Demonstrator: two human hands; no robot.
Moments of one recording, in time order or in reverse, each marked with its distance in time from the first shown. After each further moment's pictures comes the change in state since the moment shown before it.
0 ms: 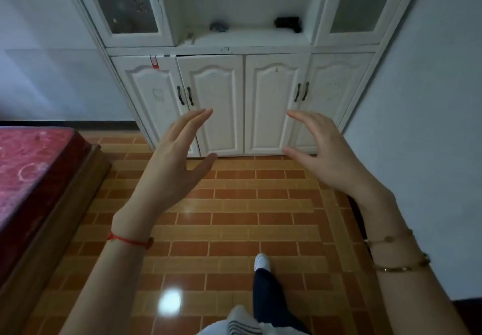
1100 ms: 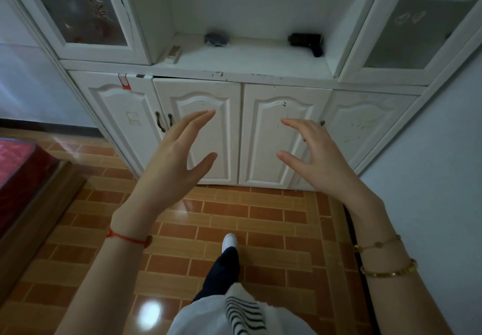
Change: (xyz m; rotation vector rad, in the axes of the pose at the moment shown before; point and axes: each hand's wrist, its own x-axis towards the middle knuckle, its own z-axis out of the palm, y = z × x) left_hand 0.333 -0.139 0.145 -0.012 0.035 -0.073; right_hand 0.343 0.211 0.025 0.049 -0.108 0.007
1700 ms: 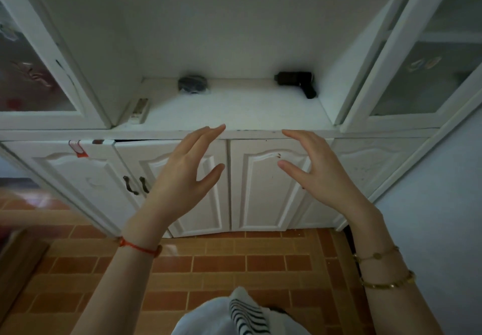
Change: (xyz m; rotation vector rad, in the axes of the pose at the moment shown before) left_hand 0.247 -0.101 0.067 -0.065 -0.051 0.060; right_hand 0.232 0.094 -0.006 0.006 0.110 0.055
